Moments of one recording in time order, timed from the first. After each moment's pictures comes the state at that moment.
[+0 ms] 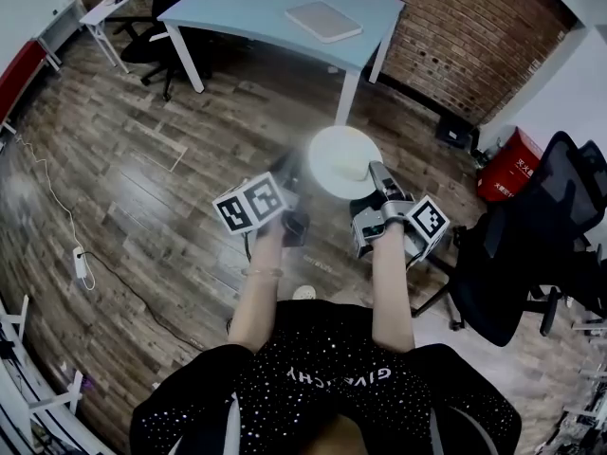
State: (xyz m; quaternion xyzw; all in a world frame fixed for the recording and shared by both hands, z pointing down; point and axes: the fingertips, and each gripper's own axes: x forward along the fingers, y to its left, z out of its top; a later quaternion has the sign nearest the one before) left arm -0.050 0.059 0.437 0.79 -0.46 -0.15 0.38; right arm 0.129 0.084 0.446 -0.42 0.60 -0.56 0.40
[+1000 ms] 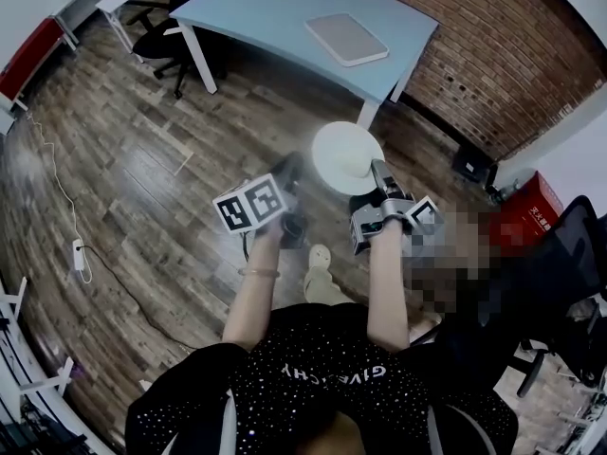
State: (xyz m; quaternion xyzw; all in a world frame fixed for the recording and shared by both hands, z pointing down) left arm -0.048 -0.102 0.448 0.77 -0.49 -0.15 0.38; right arm 0.133 -0.105 0.450 -0.40 0.60 -0.58 0.38
